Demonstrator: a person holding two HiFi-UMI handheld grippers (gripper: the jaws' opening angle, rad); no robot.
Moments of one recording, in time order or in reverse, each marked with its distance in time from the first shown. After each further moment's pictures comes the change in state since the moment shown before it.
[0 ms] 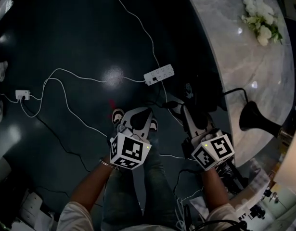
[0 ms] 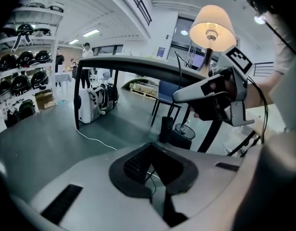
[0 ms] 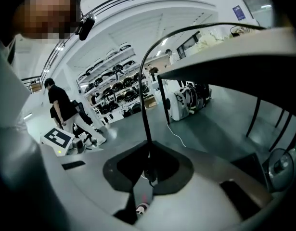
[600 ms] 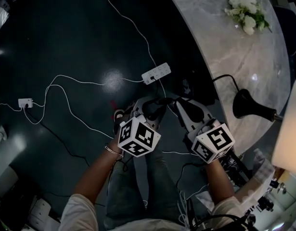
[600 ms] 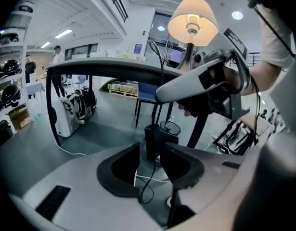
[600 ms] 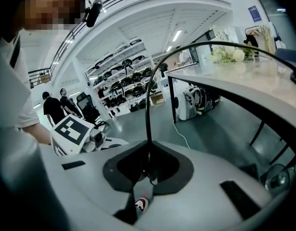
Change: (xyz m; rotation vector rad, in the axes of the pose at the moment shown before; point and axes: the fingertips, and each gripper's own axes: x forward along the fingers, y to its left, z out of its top) left arm 0.019 -0.032 0.036 0.201 0.038 -0.191; right arm -0.010 0.029 0.018 -0.097 0.053 0.074
